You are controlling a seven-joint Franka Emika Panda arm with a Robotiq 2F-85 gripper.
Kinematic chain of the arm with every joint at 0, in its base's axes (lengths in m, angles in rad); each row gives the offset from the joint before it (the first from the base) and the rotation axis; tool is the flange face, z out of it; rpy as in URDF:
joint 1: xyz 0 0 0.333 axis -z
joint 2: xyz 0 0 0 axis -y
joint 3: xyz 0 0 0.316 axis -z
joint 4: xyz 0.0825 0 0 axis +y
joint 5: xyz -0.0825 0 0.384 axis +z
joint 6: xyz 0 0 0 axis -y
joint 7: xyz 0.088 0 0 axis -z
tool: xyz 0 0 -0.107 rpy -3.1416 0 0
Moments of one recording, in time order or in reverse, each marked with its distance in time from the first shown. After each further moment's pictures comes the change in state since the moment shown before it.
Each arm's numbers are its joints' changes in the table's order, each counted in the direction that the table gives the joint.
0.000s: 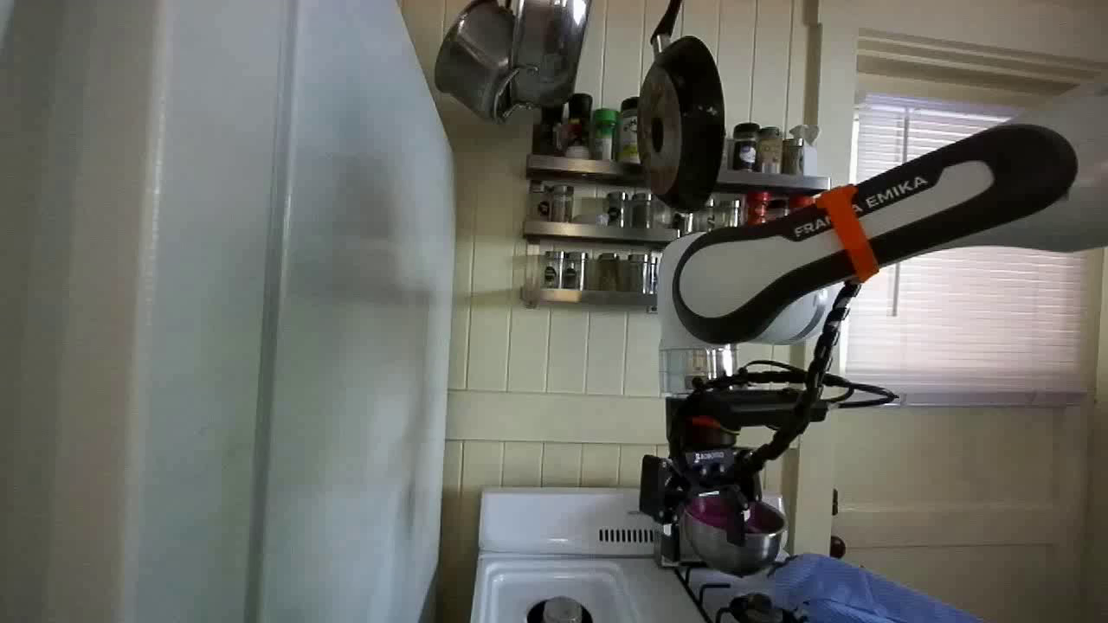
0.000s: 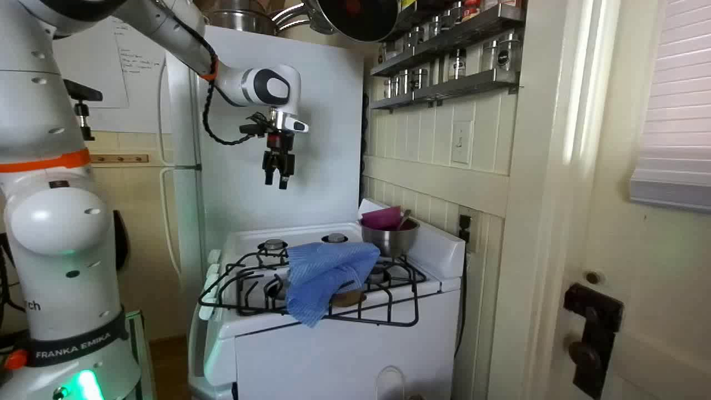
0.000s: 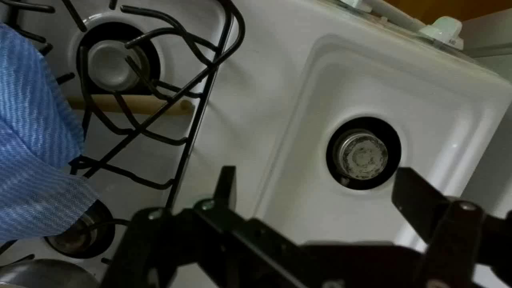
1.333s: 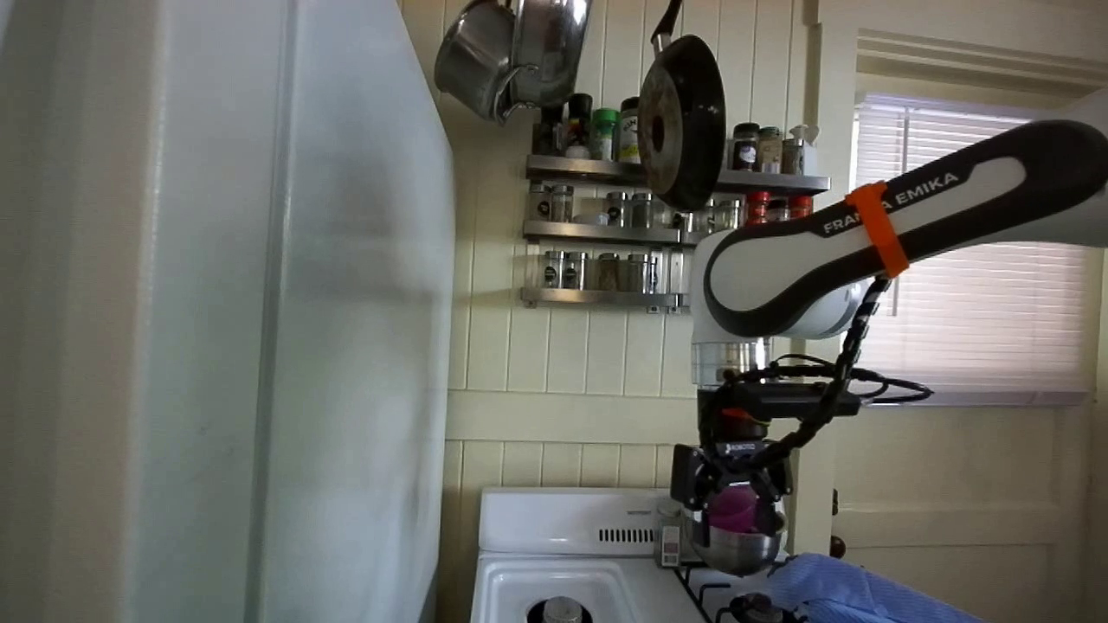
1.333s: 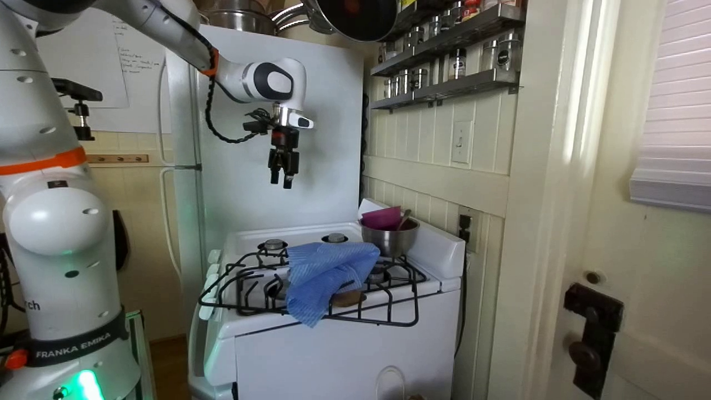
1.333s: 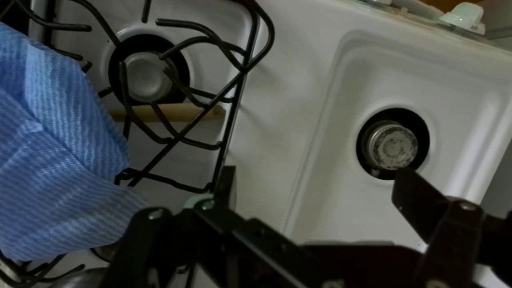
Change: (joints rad) arm 0.015 0.070 0.068 0.056 -0.004 0.000 -0.005
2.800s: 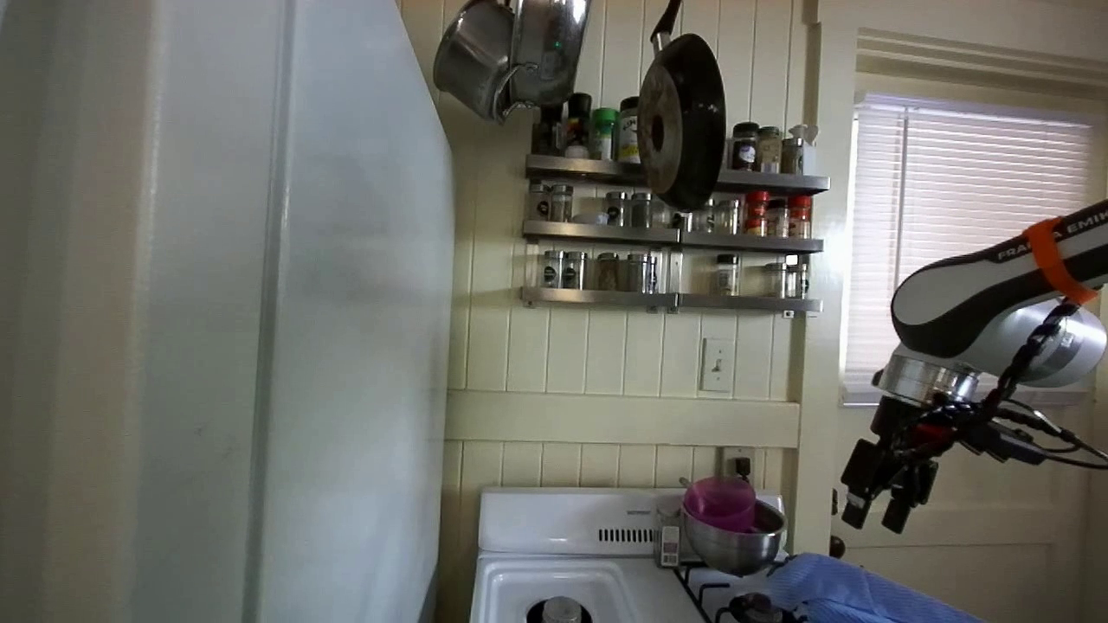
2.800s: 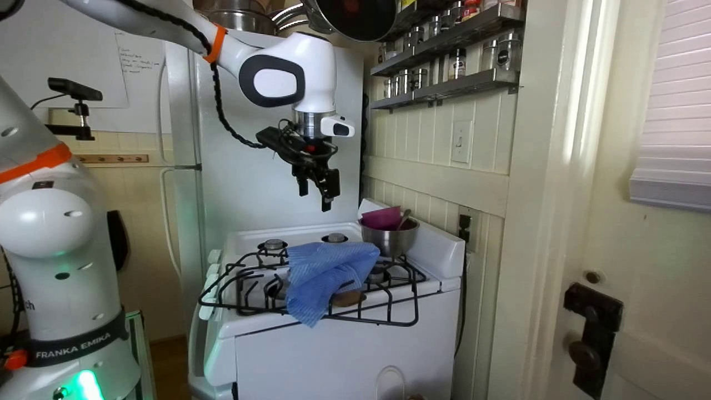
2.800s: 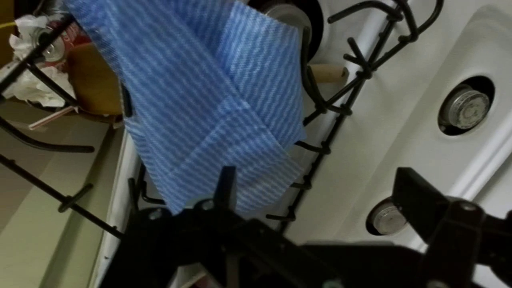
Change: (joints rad) arm 0.143 0.240 0.413 0.301 0.100 0.257 -0.673
